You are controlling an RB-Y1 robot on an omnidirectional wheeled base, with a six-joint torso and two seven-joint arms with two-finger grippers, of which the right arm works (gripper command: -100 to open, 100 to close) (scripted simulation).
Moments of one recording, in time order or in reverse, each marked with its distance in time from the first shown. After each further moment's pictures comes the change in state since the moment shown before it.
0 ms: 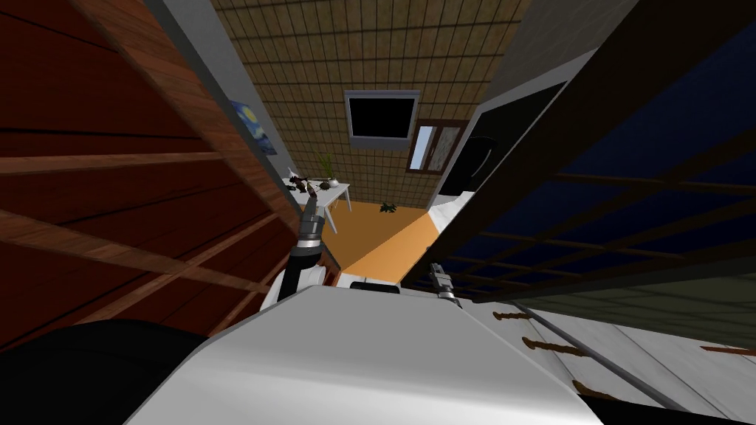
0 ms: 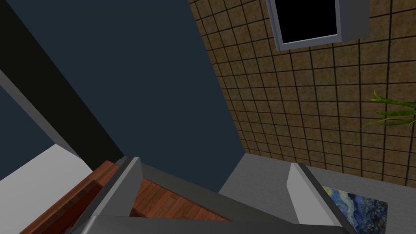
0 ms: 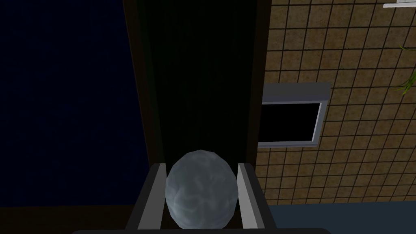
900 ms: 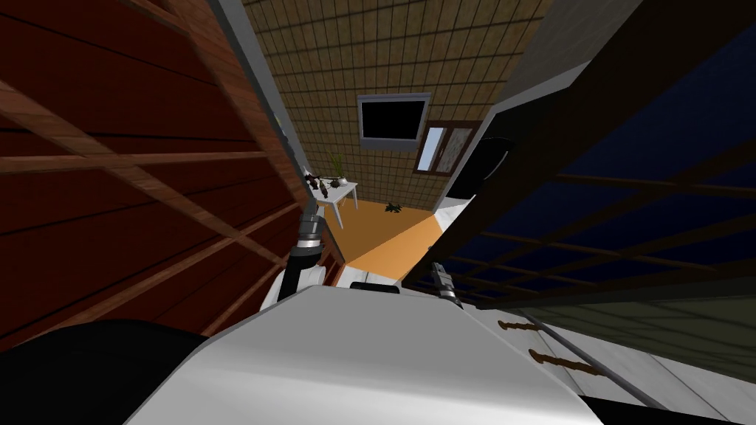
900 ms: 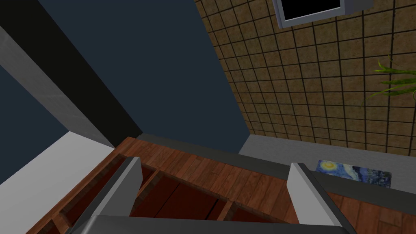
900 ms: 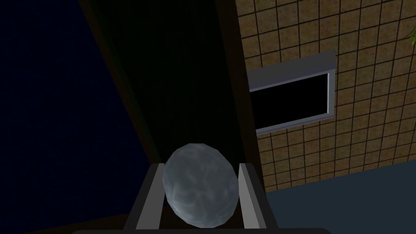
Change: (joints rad) arm -0.017 -0.002 -0.001 0.014 -0.053 0.006 -0.186
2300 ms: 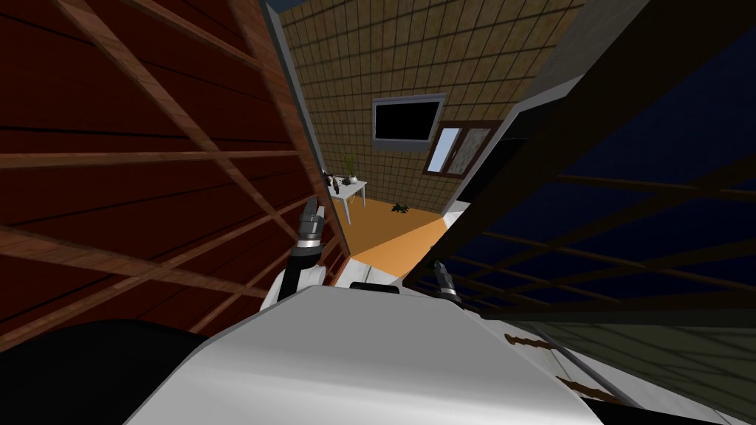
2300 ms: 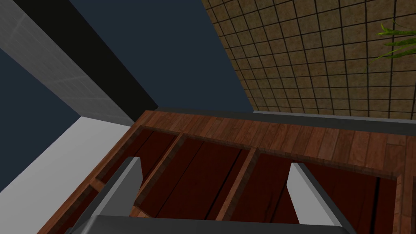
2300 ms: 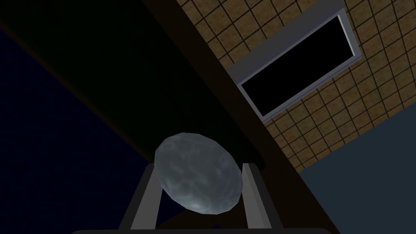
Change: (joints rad) arm -0.033 -0.002 0.001 0.025 -0.094 0.006 -0.346
